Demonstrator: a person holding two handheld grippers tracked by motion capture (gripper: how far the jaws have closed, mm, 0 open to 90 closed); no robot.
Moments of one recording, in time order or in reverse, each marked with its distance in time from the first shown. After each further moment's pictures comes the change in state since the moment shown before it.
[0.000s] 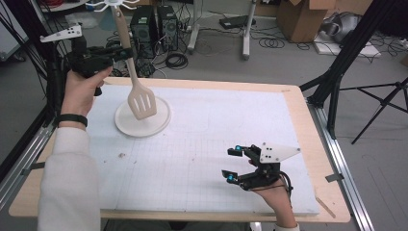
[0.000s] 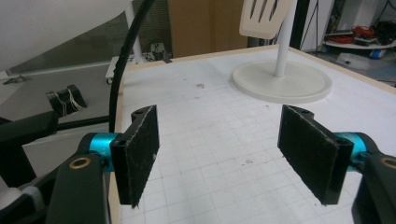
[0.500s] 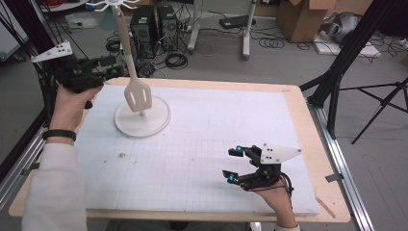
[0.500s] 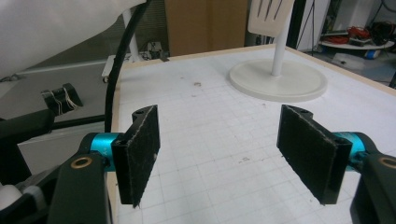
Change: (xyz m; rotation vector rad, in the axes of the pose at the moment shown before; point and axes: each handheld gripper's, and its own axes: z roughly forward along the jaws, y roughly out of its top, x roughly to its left) left arm -0.007 -0.029 -0.035 0.021 0.075 0.045; right arm 0.000 -0.002 -0.002 0.000 -0.014 -0.003
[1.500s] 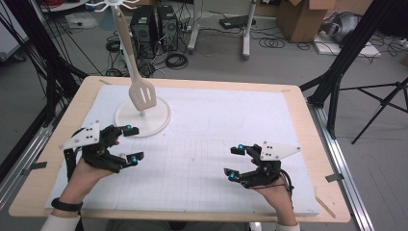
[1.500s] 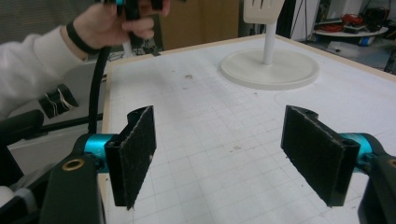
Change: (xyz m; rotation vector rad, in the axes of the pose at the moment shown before) left arm -0.122 -0.133 -0.022 0.099 -0.255 0.114; right arm -0.009 -0.007 0.000 0.023 -0.025 0.047
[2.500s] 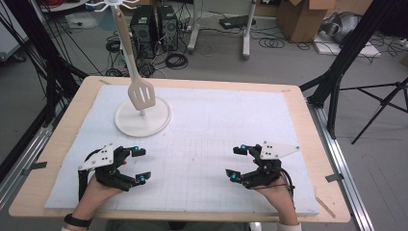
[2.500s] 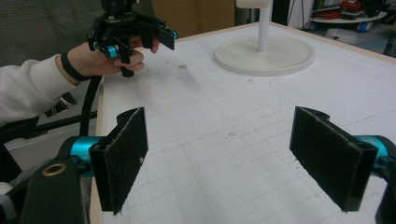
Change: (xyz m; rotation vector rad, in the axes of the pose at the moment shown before) left arm -0.013 -0.062 0.007 0.041 0.000 -0.054; right arm -0.006 -0.008 0.000 0.034 -0.014 0.030
